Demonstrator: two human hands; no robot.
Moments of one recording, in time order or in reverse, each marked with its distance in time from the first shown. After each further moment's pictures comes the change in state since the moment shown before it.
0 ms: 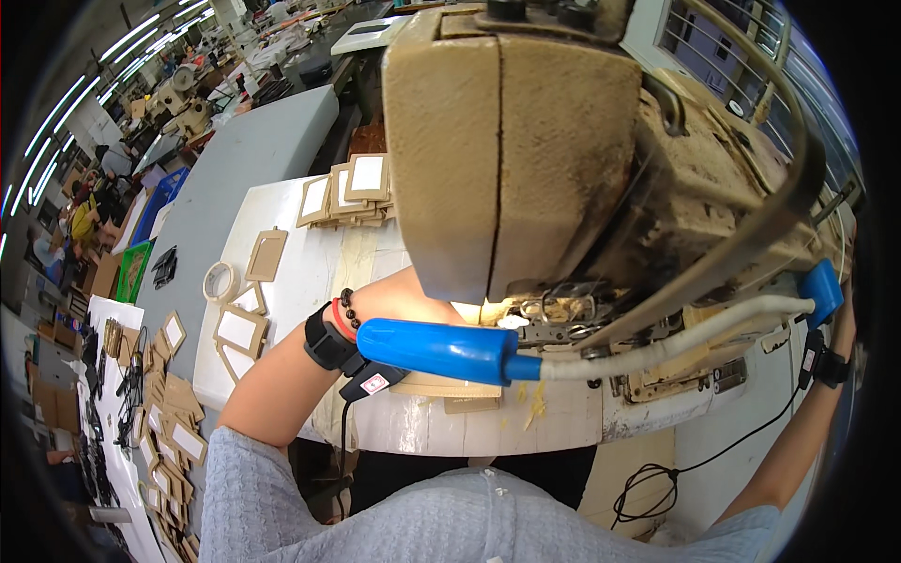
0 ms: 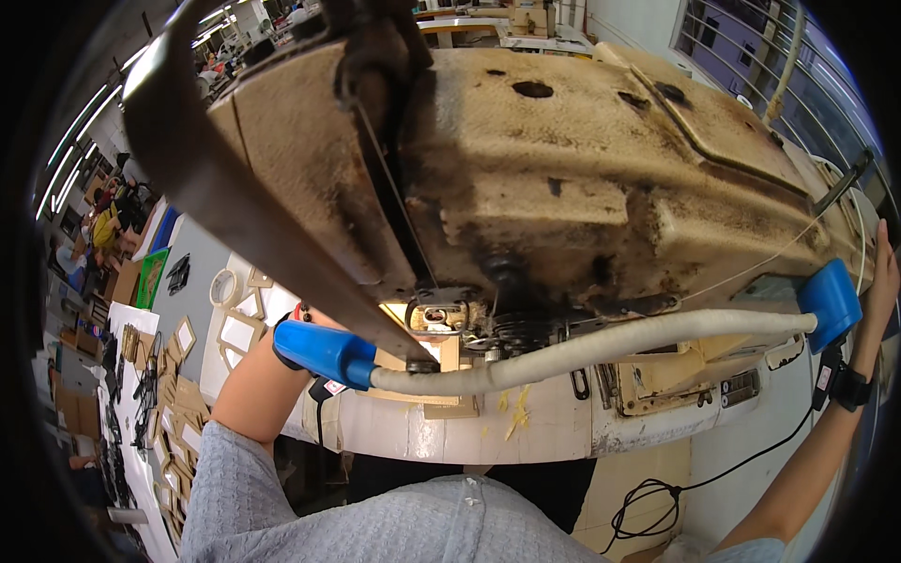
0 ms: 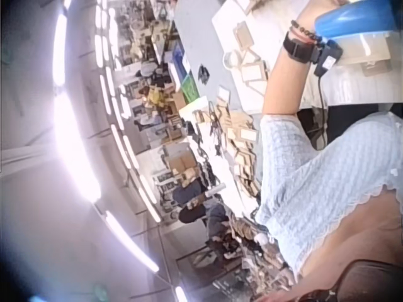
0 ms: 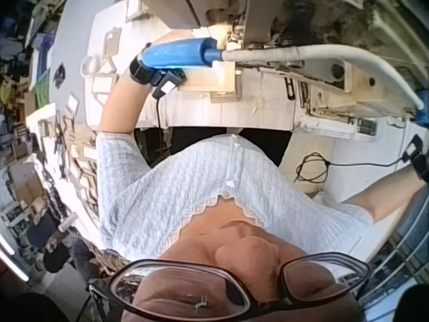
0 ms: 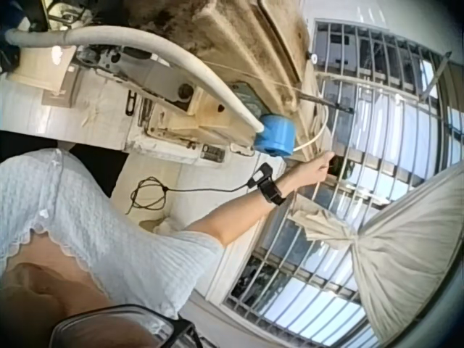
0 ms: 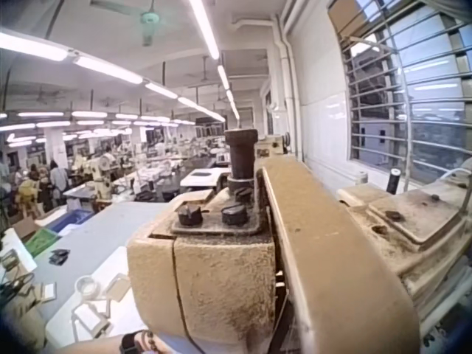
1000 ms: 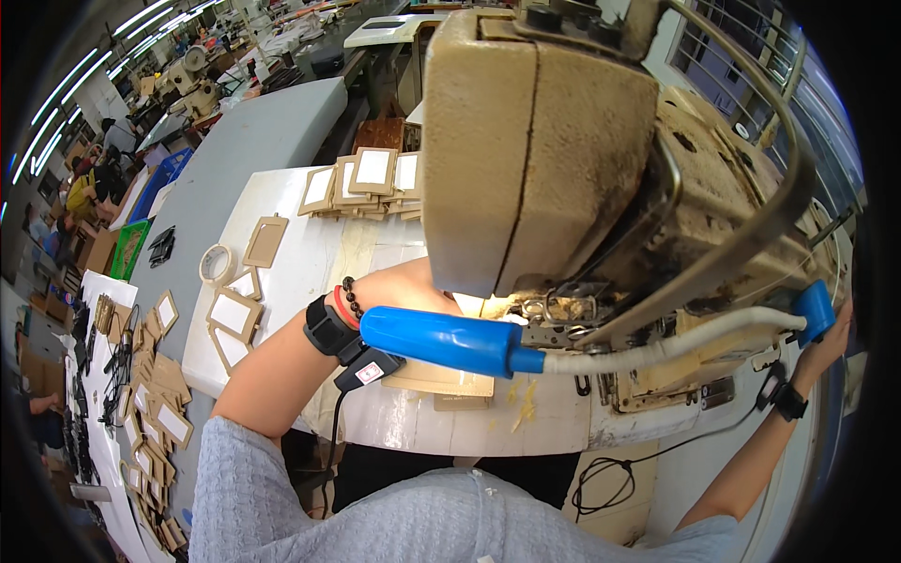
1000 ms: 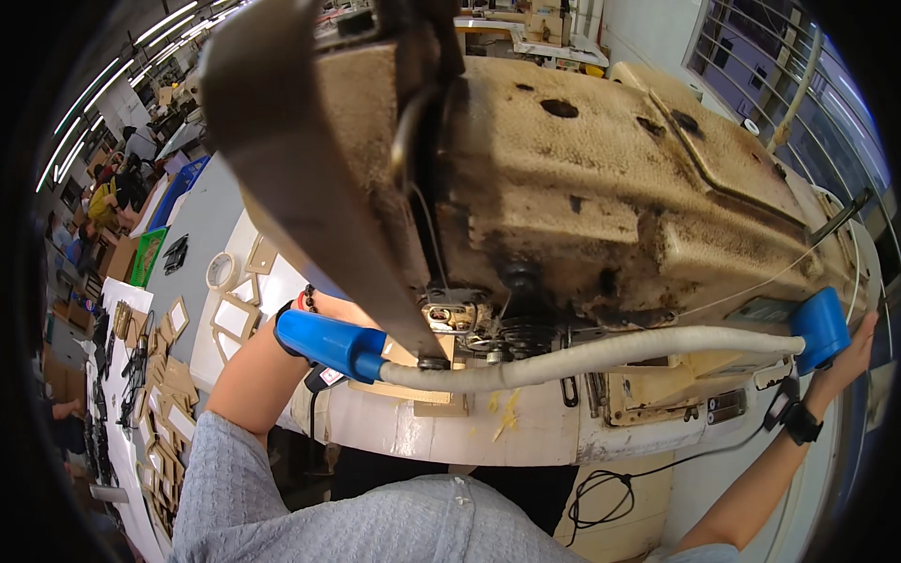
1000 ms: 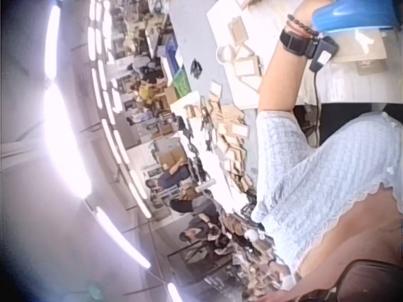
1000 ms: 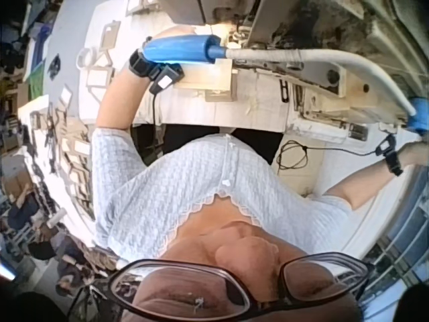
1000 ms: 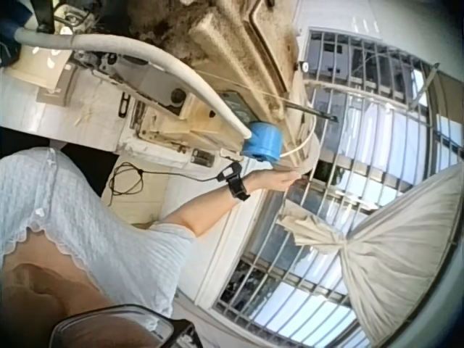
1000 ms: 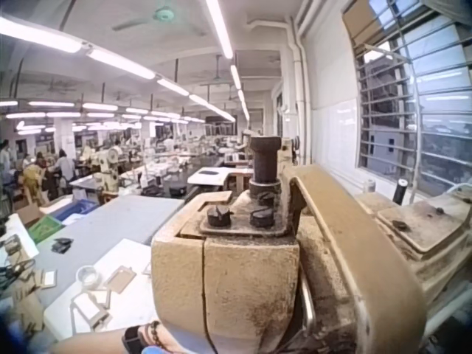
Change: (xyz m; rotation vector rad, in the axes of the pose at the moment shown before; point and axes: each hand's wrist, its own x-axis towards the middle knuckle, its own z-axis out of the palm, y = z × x) left_hand 0.000 0.002 0.002 -0.146 0.092 -0.160; right_hand -0.036 0.065 0.014 0.362 0.206 0.008
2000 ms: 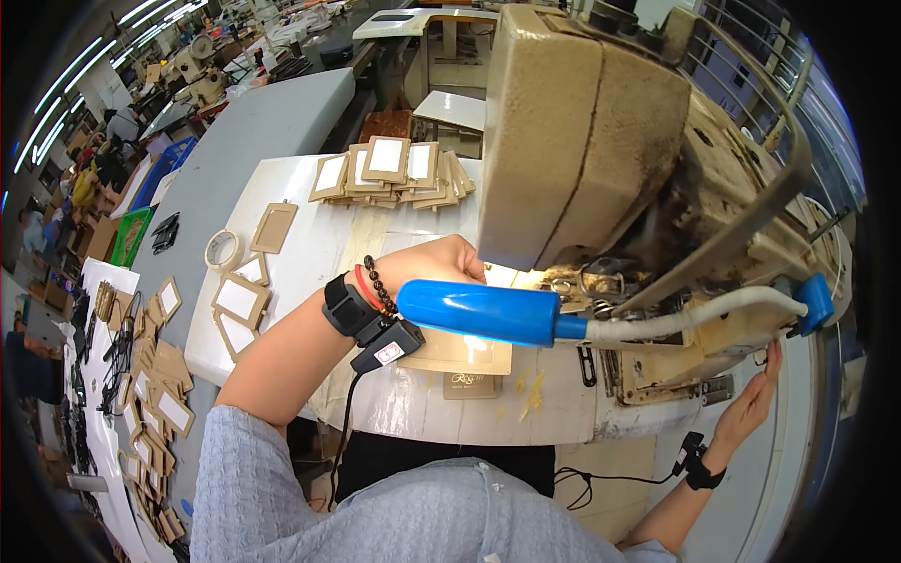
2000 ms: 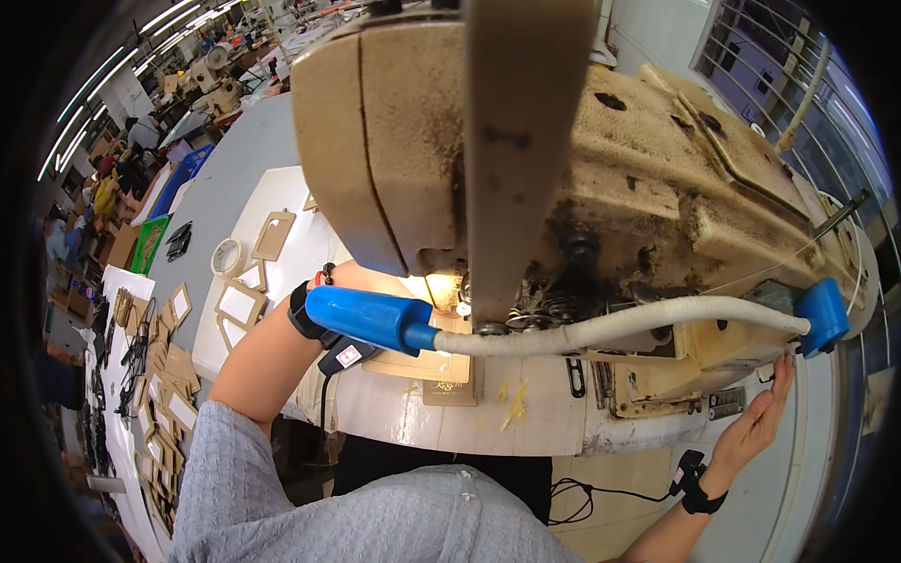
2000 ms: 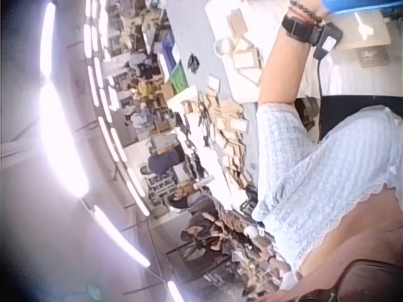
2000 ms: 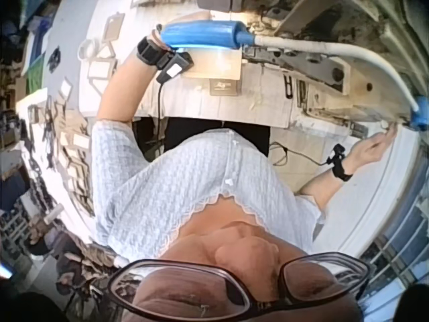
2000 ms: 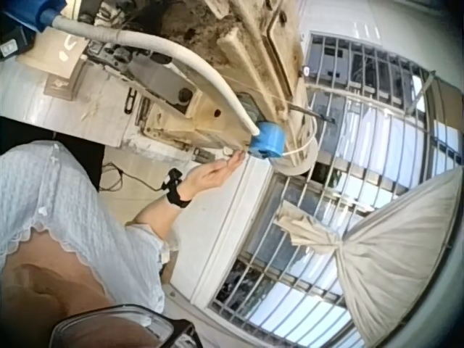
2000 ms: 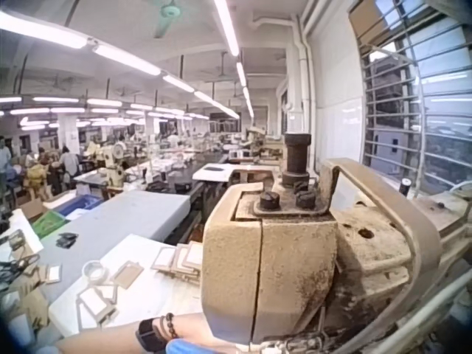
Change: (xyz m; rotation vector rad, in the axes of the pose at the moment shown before) left_hand 0.005 -0.045 -0.015 -0.050 0.158 -0.213; right_hand -0.194 -0.093 -0.003 -0.402 -0.453 -0.285
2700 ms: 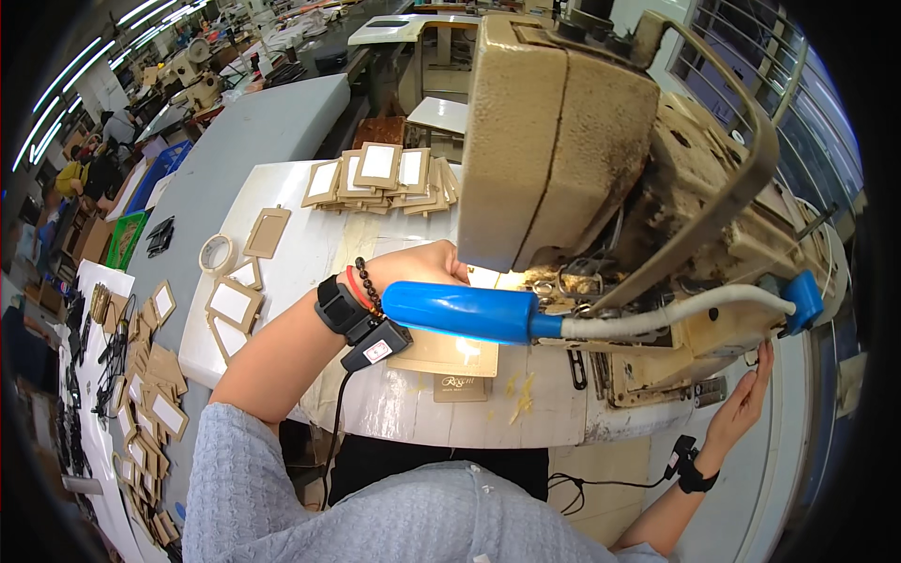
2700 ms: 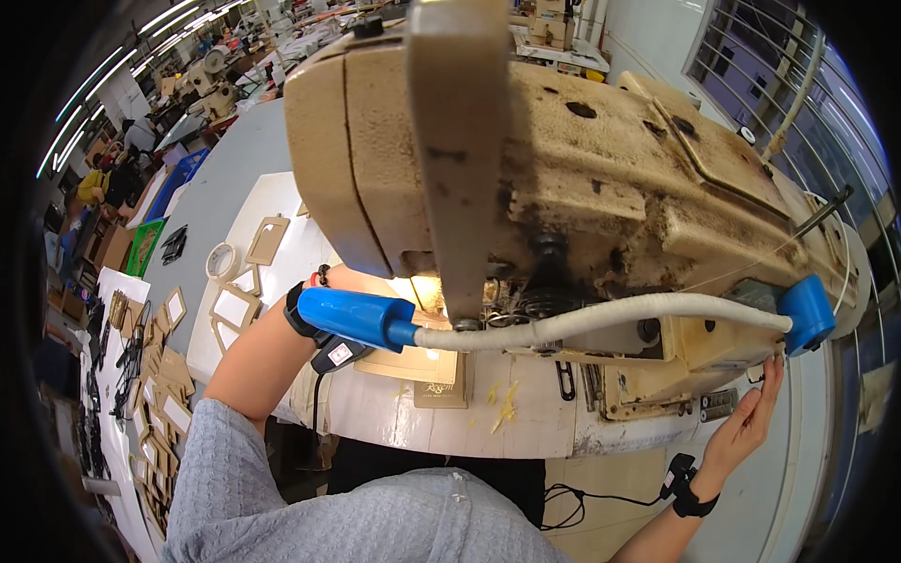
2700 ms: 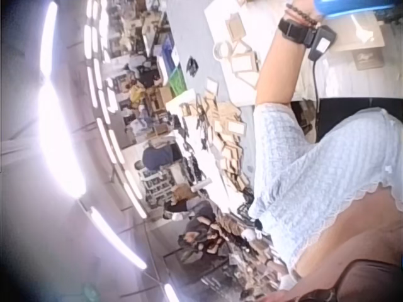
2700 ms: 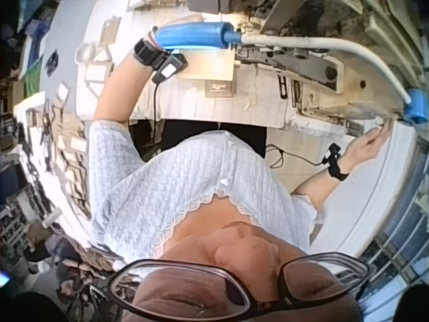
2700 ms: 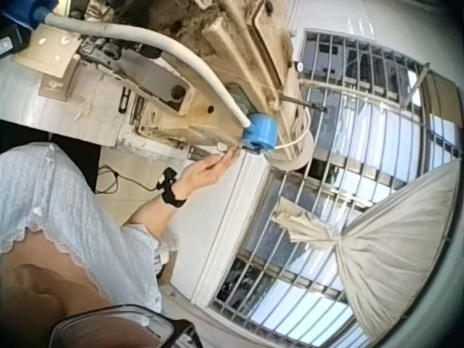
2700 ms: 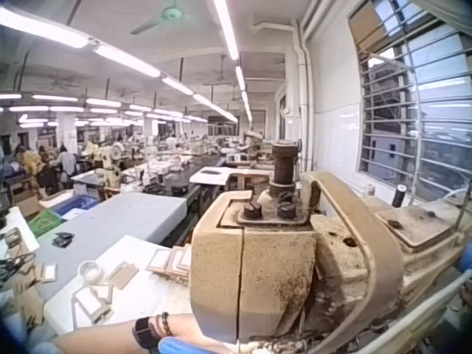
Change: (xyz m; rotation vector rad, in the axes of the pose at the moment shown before) left_hand 0.004 0.001 -0.001 0.137 -0.031 -0.017; right_hand 0.001 -0.006 -0.002 0.020 -0.013 0.037
